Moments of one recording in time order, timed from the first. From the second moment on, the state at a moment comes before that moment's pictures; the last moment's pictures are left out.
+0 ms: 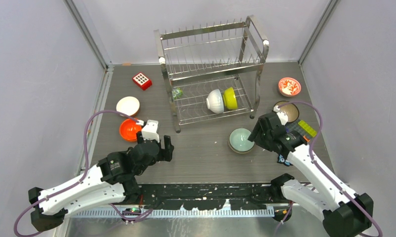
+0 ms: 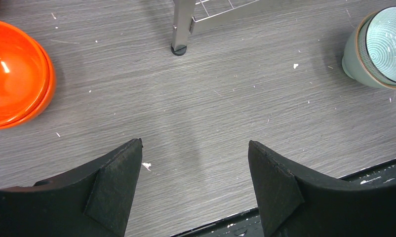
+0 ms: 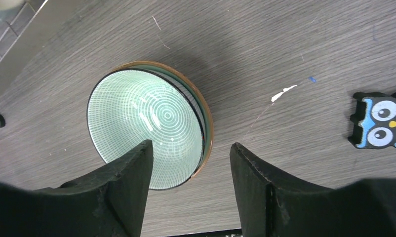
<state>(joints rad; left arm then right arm) -1.09 0.62 0.67 -0.72 -0.61 -0.63 0.42 0.87 0.70 -0.78 0.24 0.84</state>
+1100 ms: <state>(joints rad) -1.09 0.61 0.67 -0.72 -0.61 -0.63 0.38 1.05 0.57 -0.56 0.20 0.87</state>
